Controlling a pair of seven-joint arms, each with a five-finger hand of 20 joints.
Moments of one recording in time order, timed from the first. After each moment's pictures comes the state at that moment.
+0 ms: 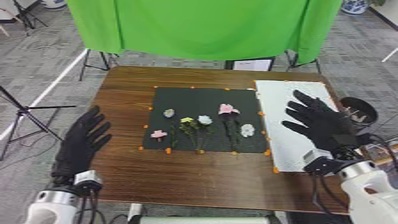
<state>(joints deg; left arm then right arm) 129.8 -57.6 -96.7 -120.6 41.8 6.7 16.1 -117.9 -68.1 104.7 -120.9 -51.7 -10.6 8.5</state>
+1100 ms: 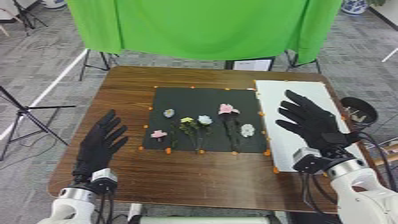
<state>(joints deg) 124.4 -62.5 -92.0 -116.9 41.5 3.7 13.2 -116.8 -69.6 101.6 -122.8 -55.1 -6.9 9.3</state>
